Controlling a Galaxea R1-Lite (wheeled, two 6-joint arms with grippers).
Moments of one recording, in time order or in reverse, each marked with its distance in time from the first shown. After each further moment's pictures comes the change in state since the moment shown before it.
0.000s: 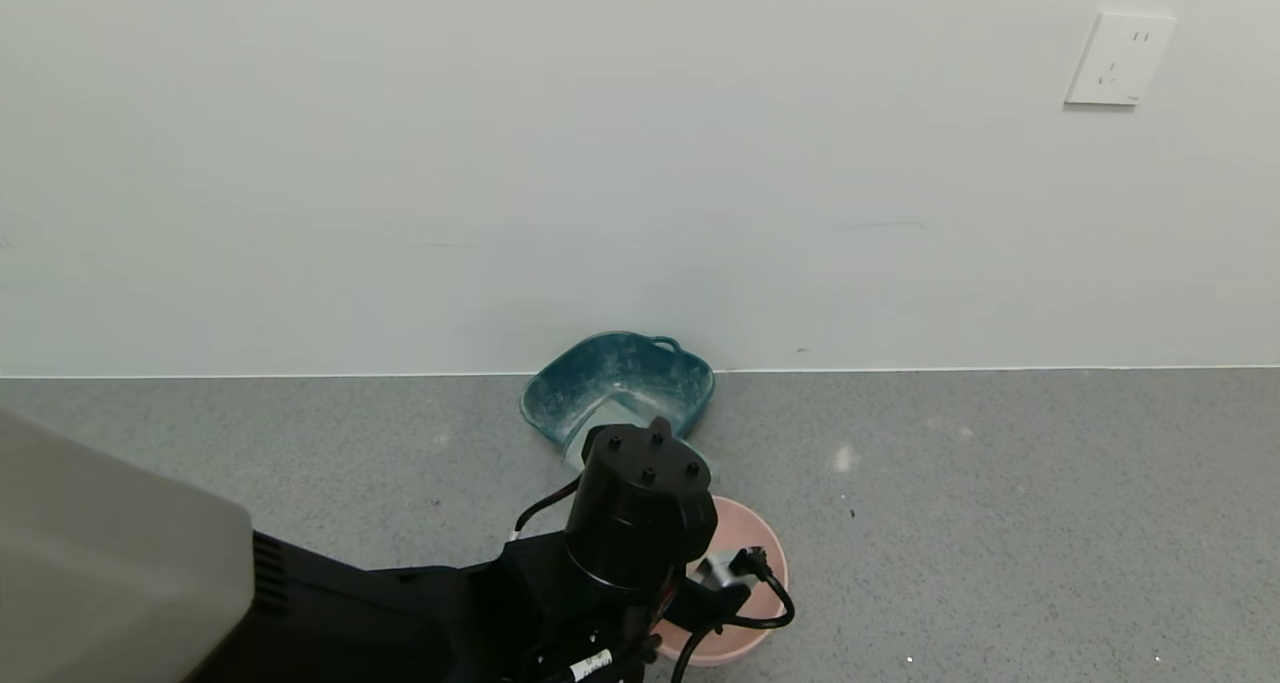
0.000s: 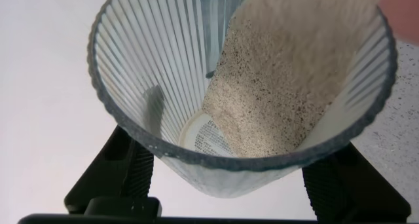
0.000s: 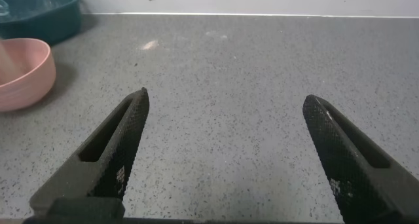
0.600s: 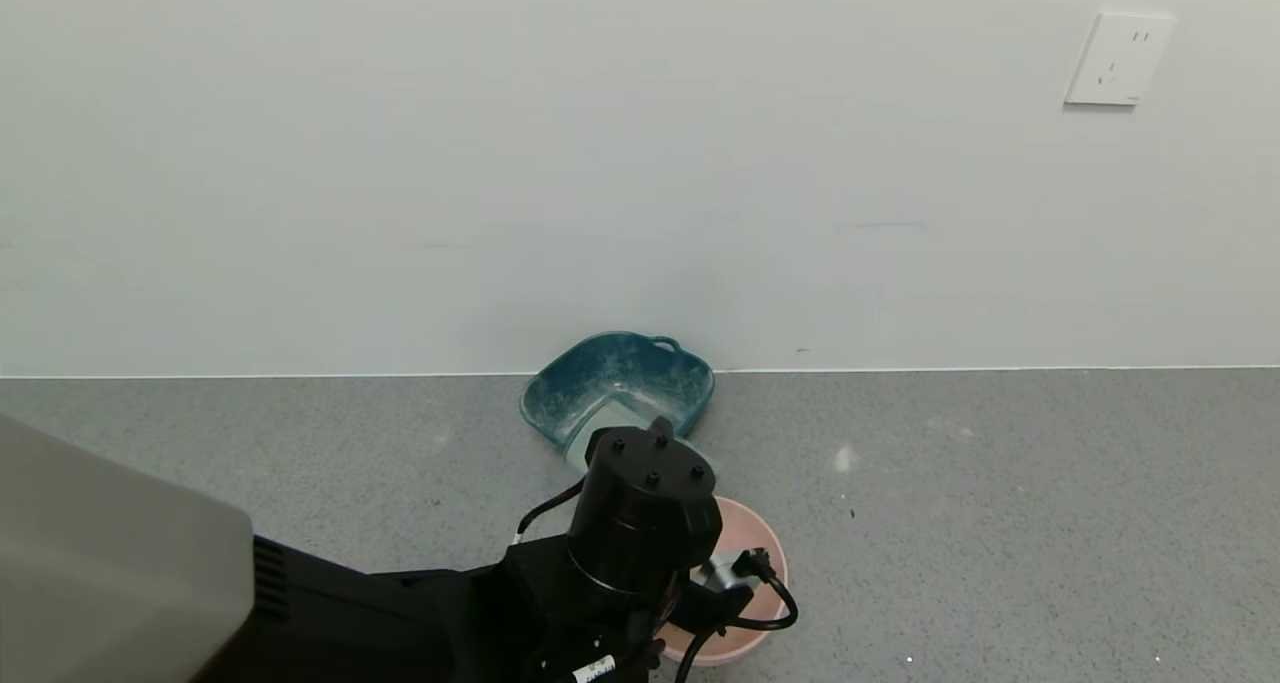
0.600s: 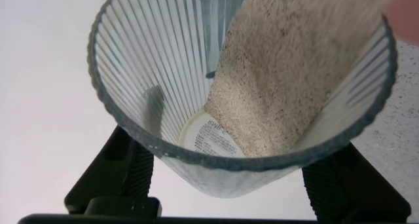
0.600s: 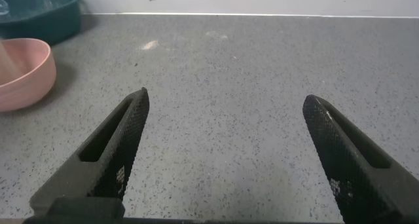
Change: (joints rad) left arm -0.008 0.000 -0.001 -0.003 0.014 -0.001; right arm 0.000 0.000 0.000 0.000 0.000 0.000
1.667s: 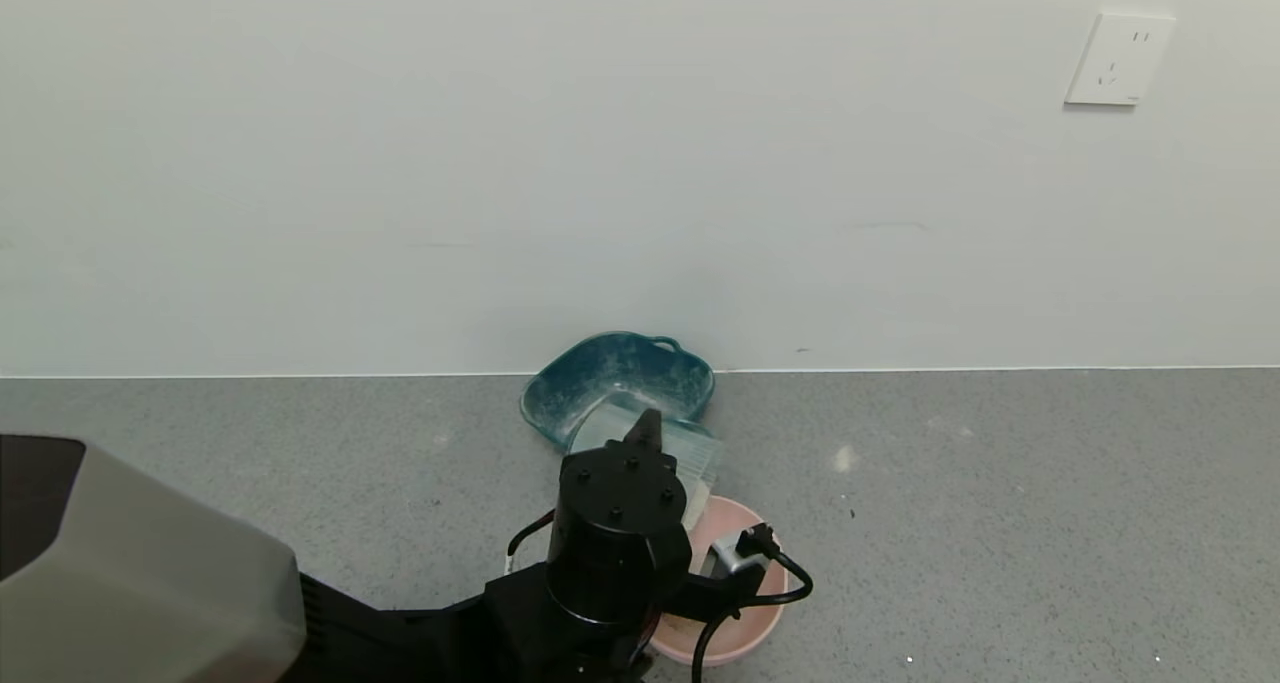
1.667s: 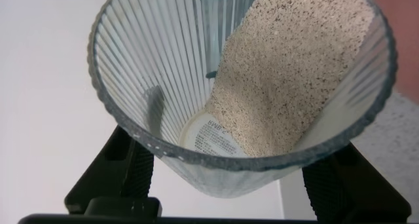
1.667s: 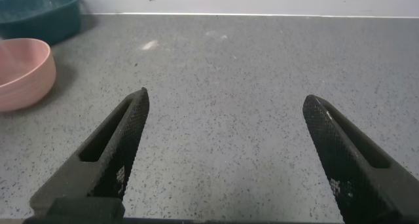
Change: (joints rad) left arm 0.001 0.030 0.104 -0.271 -0.024 -0.188; right arm 0.000 0.000 0.000 0.000 0.000 0.000
